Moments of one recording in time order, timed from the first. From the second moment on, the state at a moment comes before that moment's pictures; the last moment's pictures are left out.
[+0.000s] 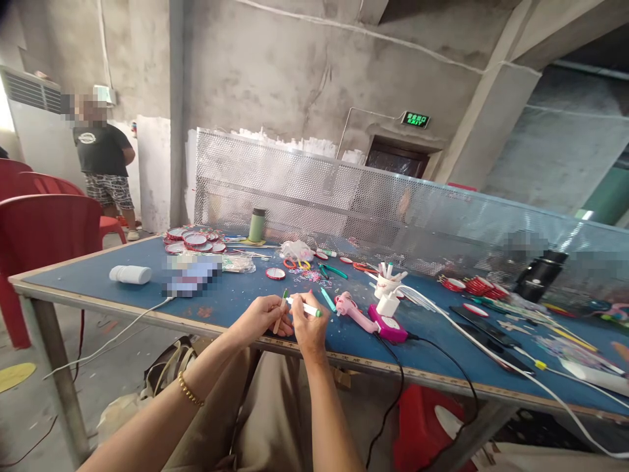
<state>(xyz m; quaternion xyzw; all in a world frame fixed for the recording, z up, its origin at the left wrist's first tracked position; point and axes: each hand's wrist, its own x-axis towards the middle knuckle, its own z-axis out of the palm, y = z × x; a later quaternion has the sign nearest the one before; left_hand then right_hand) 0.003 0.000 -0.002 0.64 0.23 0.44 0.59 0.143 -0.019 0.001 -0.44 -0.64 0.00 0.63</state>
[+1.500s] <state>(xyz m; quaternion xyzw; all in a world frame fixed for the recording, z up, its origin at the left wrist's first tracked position) 0.002 0.014 -0.004 0.52 0.24 0.52 0.64 0.204 -0.031 0.059 -0.45 -0.69 0.06 0.56</state>
